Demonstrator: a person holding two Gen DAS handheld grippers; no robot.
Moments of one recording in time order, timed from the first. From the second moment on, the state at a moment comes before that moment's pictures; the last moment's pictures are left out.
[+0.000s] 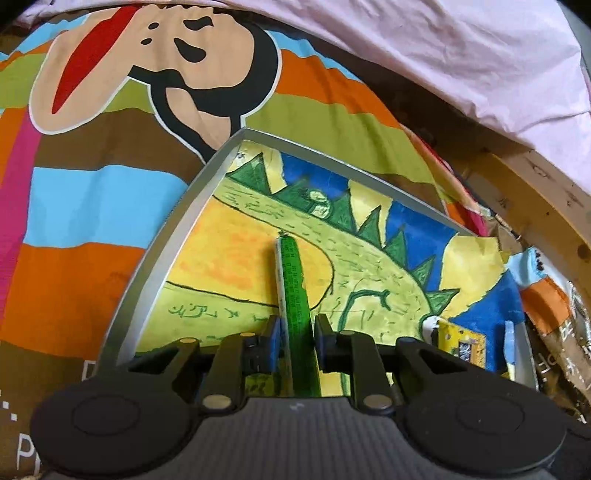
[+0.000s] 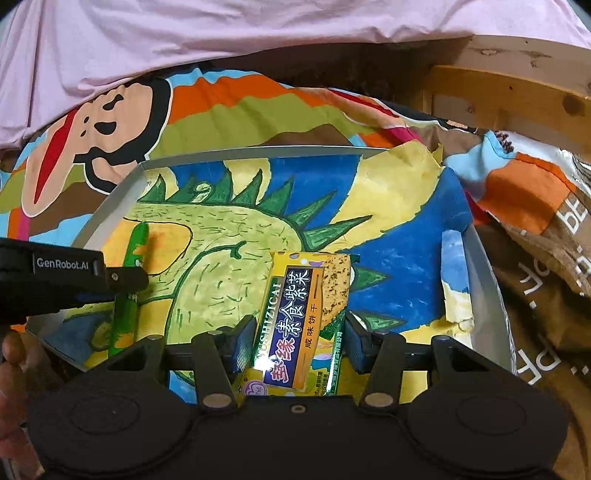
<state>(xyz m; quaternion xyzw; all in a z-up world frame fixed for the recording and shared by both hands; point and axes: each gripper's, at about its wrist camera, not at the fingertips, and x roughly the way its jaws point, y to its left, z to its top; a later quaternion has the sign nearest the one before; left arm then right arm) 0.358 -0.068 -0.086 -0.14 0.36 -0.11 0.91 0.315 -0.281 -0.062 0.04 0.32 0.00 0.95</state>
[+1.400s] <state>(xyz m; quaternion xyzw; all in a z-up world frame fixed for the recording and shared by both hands) 0.068 0.002 0.039 -0.03 0.26 -0.03 0.97 0.036 -0.250 0.061 0.05 0.17 0.01 0.98</state>
